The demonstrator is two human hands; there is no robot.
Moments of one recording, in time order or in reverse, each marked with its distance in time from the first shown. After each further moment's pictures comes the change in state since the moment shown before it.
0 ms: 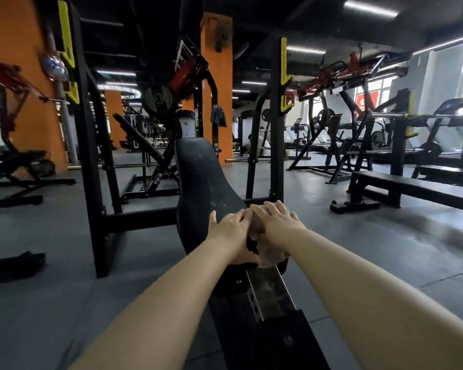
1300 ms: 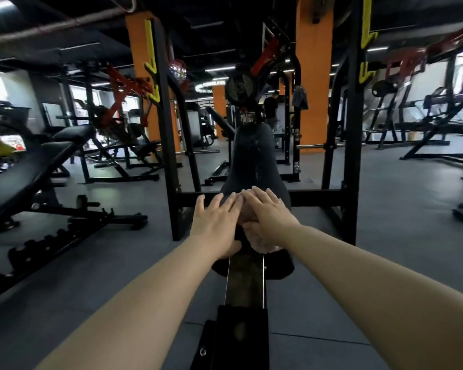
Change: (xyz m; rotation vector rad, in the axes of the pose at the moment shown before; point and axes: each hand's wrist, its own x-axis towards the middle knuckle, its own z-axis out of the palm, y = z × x) left_hand 0.012 0.101 0.005 0.381 0.076 -0.448; right_hand 0.022 0.090 0.016 0.336 0.053 -0.565
